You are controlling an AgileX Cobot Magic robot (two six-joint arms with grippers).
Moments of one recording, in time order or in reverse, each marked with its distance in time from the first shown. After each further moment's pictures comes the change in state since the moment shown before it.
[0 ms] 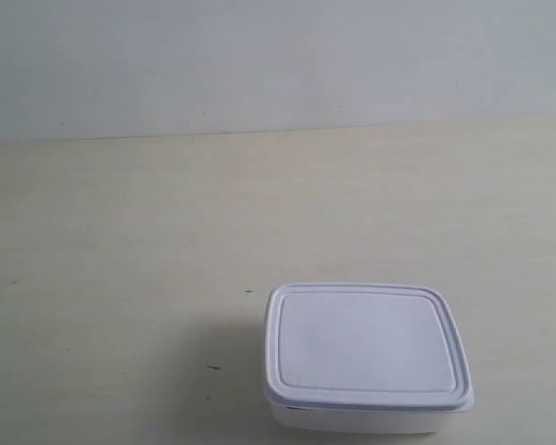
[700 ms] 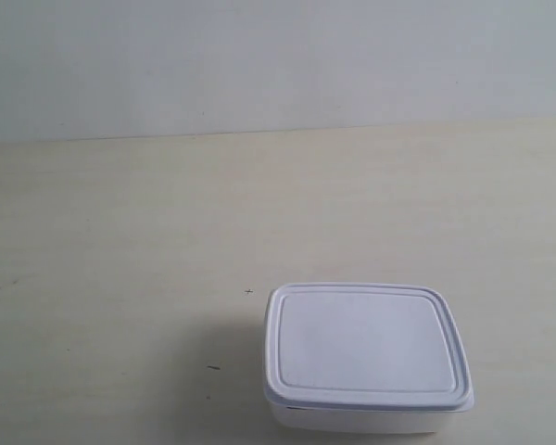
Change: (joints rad) left arm -0.172 -0.013 0.000 -0.005 0.000 0.000; right arm 0.000 0.000 0.000 0.000 0.000 0.000
